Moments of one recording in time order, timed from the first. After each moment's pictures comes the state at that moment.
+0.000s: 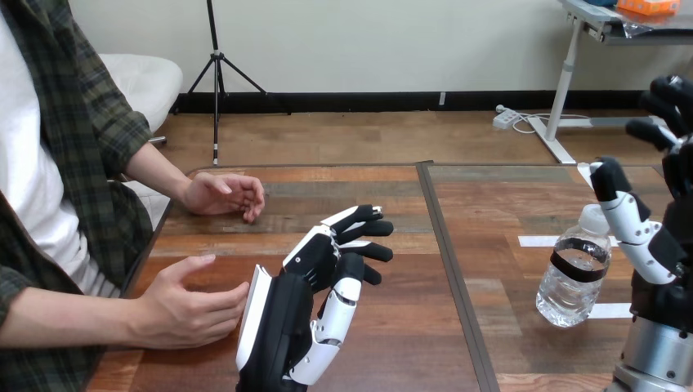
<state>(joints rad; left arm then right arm) 0.20 -0.05 -0.23 0.32 0.17 -0.96 0.04 -0.08 -0.02 -0.31 0.33 -0.03 -1.00 -0.10</state>
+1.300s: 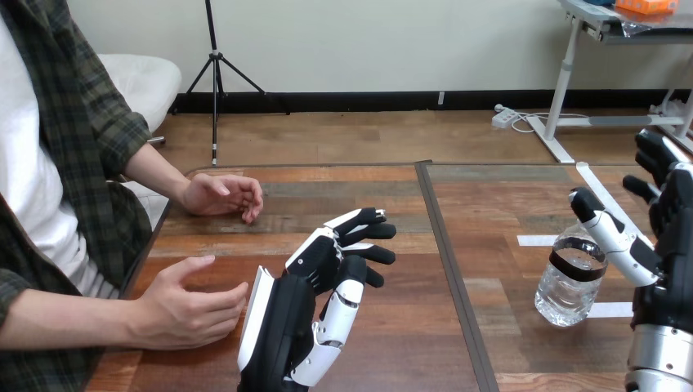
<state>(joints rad) 0.20 -0.05 -0.23 0.33 0.15 -0.96 0.02 -0.16 -0.17 -0.31 0.65 -0.10 -0.84 -0.20</state>
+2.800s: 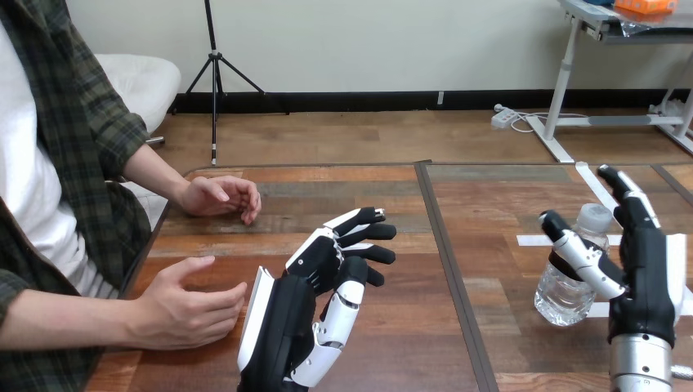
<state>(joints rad) 0.20 -0.05 -0.23 0.33 0.15 -0.96 0.01 -0.21 -0.22 -0.25 0.85 -0.11 -0.79 -0.20</state>
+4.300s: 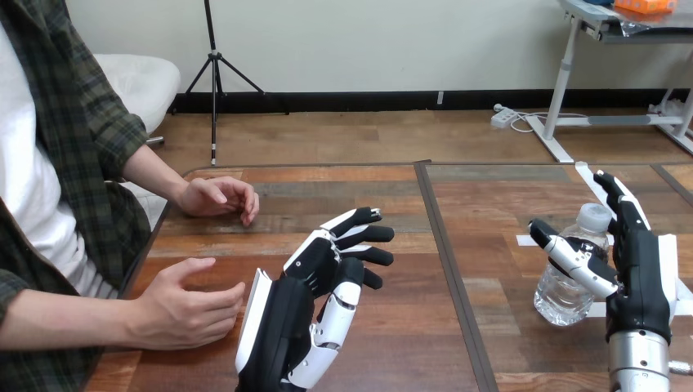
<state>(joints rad) 0.21 -0.05 -0.22 0.33 0.13 -0.96 -0.01 -0.26 -0.25 -0.23 0.95 -0.09 -0.76 -0.20</state>
